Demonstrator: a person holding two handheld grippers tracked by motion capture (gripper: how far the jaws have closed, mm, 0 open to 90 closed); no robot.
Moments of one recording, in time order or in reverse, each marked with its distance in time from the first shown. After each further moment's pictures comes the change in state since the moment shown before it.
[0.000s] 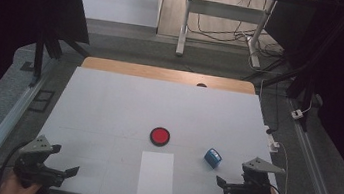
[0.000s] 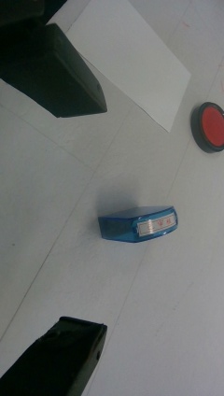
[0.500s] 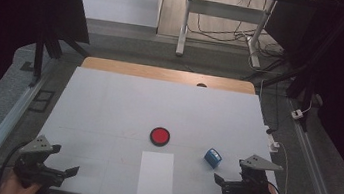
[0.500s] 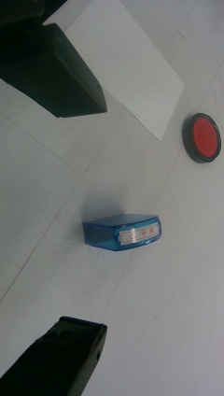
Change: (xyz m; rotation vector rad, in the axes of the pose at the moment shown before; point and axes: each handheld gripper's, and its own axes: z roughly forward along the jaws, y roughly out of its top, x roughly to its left) left arm 0.000 0.000 0.000 0.002 0.003 -0.003; right arm 0.001 0.006 0.005 -0.028 0.031 -0.047
